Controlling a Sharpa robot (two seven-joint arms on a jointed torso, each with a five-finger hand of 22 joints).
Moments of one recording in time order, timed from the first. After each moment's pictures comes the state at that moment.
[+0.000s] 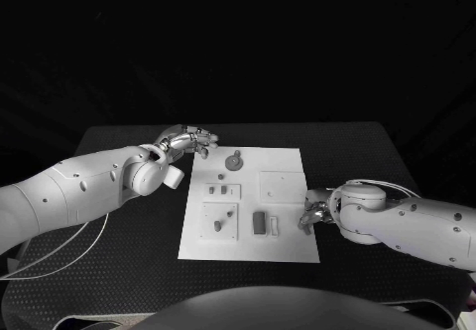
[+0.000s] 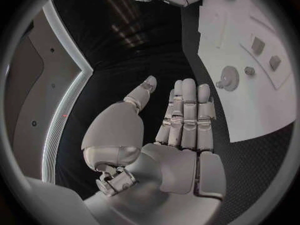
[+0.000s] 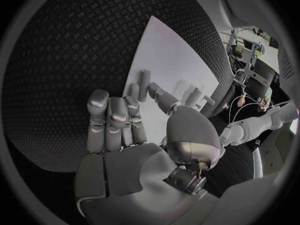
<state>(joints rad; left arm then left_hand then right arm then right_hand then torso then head) 1.15 -0.69 -0.12 1.16 -0.23 -0.08 0.29 0.98 -0.06 0.44 -0.27 0.06 0.87 0.16 0.32 0.47 1.20 0.09 0.13 0.28 1.04 -0.02 0.99 0.50 0.05 0.89 -0.11 0.70 1.27 1.07 -0.83 -0.19 1.57 -1.38 0.04 -0.61 0.81 -0.12 0.68 -0.26 0.05 1.04 0.09 0.32 0.80 1.16 -0.01 1.09 1.23 1.33 -0.12 1.16 1.16 0.24 1.19 -0.03 1.06 1.28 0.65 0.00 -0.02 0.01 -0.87</state>
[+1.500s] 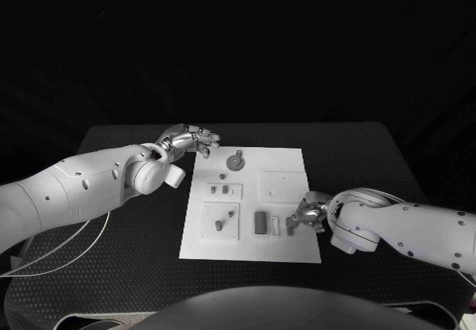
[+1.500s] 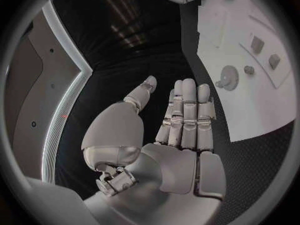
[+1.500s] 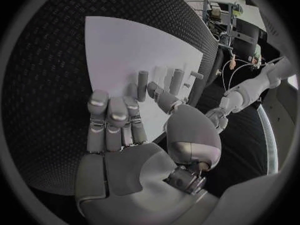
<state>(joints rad) 1.15 -0.69 -0.12 1.16 -0.23 -0.08 0.29 0.98 -0.06 0.44 -0.27 0.06 0.87 0.16 0.32 0.47 1.20 0.09 0.13 0.28 1.04 -0.02 0.99 0.51 0.05 0.89 -0.11 0.70 1.28 1.07 -0.84 -0.21 1.60 -1.03 -0.19 -0.58 0.81 -0.14 0.73 -0.25 0.05 1.05 0.09 0.28 0.56 1.18 -0.02 1.11 1.25 1.33 -0.11 1.16 1.15 0.24 1.19 -0.02 1.07 1.27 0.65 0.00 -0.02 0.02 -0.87</state>
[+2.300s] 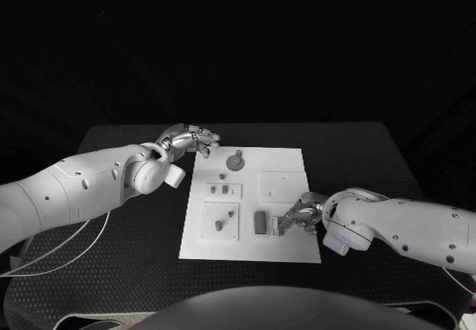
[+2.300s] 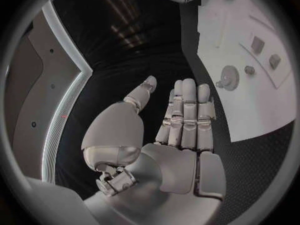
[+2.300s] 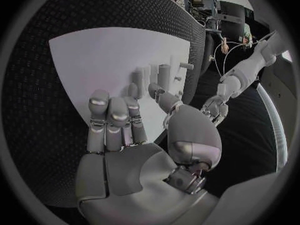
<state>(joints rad) 1.15 -0.69 -0.12 1.16 -0.23 -0.08 0.29 0.98 -0.06 0.44 -0.27 0.06 0.87 0.16 0.32 0.47 1.20 0.09 0.13 0.28 1.04 -0.02 0.99 0.51 0.05 0.89 -0.11 0.70 1.28 1.08 -0.81 -0.21 1.60 -0.87 -0.23 -0.58 0.80 -0.16 0.72 -0.24 0.05 1.06 0.09 0.28 0.57 1.18 -0.02 1.11 1.25 1.33 -0.12 1.16 1.15 0.25 1.20 -0.03 1.07 1.27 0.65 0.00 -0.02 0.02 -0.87</state>
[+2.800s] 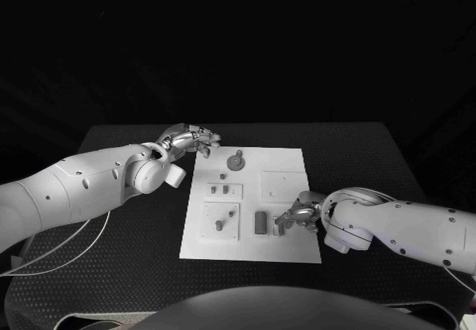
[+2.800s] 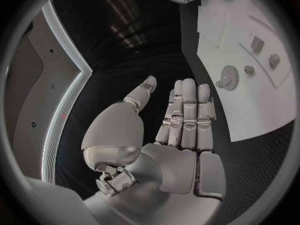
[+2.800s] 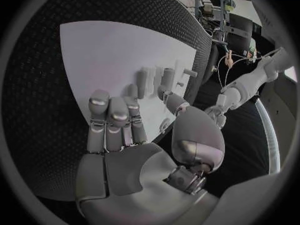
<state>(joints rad) 1.15 -0.69 -0.12 1.16 -0.23 -0.08 0.29 0.98 -0.06 0.44 -0.27 0.06 0.87 0.16 0.32 0.47 1.20 0.09 0.13 0.28 1.04 -0.02 0.99 0.51 0.05 0.89 -0.11 0.70 1.28 1.08 -0.80 -0.21 1.59 -1.01 -0.17 -0.58 0.71 -0.23 0.68 -0.14 0.05 1.05 0.09 0.28 0.57 1.17 -0.02 1.10 1.25 1.33 -0.12 1.16 1.15 0.25 1.20 -0.03 1.07 1.26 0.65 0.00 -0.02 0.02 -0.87</state>
